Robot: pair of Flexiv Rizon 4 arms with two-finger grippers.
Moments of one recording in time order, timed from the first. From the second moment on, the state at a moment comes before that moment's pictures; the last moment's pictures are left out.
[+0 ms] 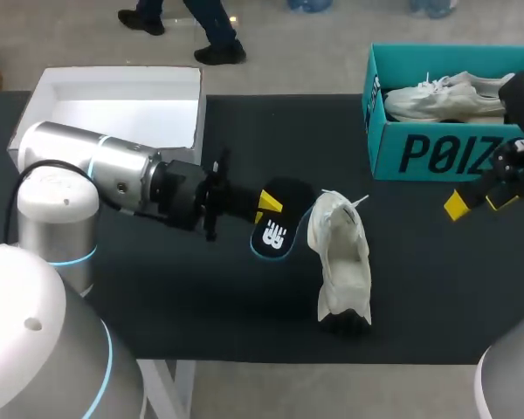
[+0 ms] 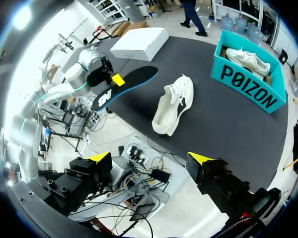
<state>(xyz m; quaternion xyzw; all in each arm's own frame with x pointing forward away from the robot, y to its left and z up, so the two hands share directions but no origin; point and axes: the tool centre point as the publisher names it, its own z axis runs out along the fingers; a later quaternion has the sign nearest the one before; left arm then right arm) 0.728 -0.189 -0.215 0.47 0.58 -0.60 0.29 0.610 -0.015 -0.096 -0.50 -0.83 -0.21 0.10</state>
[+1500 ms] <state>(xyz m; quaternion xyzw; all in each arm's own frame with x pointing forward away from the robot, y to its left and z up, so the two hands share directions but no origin) 0.666 -0.285 -0.282 0.46 0.61 -0.63 0.14 0.610 -0.015 -0.096 -0.50 -0.83 -0.21 0.10</state>
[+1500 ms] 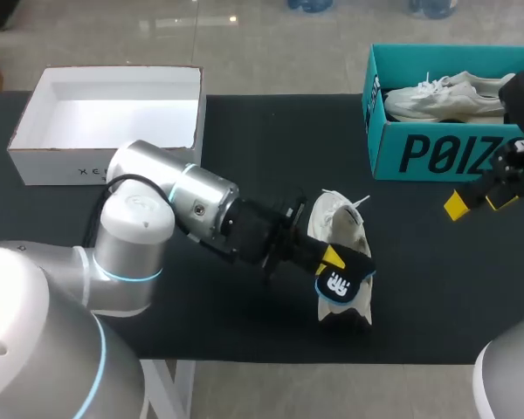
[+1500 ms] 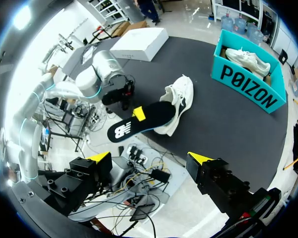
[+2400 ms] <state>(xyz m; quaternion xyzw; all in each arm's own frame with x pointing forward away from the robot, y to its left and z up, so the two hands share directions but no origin) 0.712 -0.297 -0.333 0.45 0.68 -0.57 0.14 0.610 -0.015 -0.096 -0.50 -0.83 -0.21 0.10</state>
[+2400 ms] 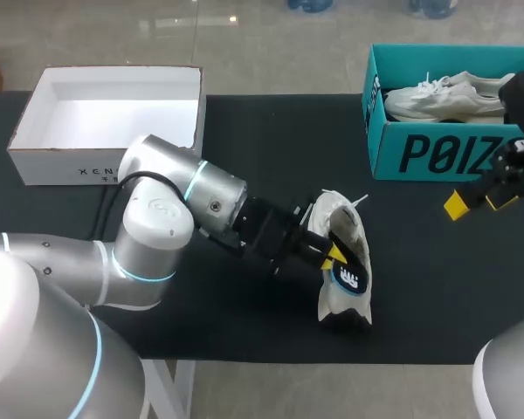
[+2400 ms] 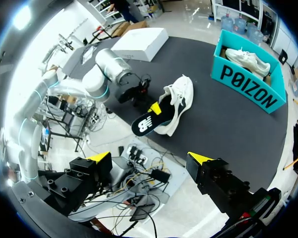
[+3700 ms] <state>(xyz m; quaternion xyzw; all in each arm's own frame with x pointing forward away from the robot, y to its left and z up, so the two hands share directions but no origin) 0.724 -0.296 -0.337 0.47 0.68 -0.53 0.17 0.610 -0.015 -0.097 -0.50 -0.83 -0.21 0.10</state>
